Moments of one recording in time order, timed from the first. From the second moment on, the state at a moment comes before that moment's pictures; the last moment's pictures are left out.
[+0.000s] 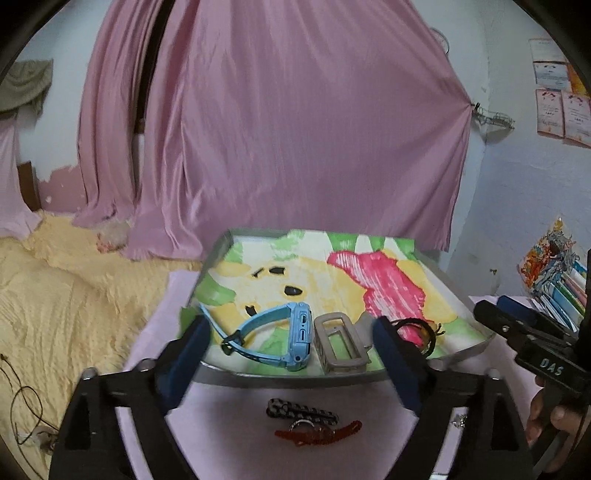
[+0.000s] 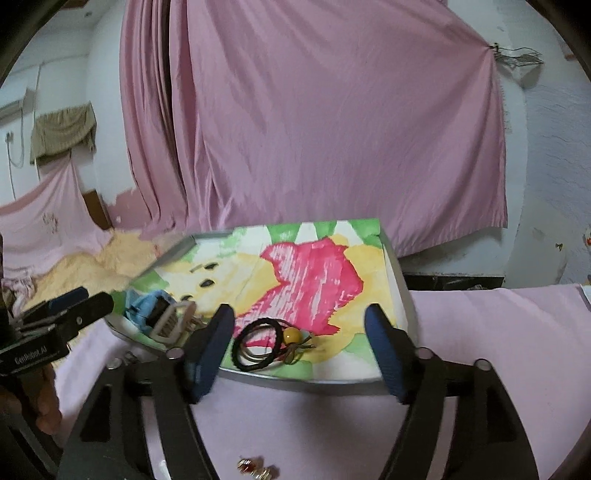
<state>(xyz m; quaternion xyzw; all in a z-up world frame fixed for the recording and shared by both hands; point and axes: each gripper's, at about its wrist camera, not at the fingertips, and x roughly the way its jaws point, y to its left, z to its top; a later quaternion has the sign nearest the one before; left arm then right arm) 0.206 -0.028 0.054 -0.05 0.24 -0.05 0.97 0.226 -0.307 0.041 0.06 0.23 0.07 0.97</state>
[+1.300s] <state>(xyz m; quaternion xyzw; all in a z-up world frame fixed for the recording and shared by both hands) 0.062 -0.012 0.033 -0.04 0.12 -0.01 0.99 0.066 -0.299 0.027 0.02 0.13 0.06 0.99</state>
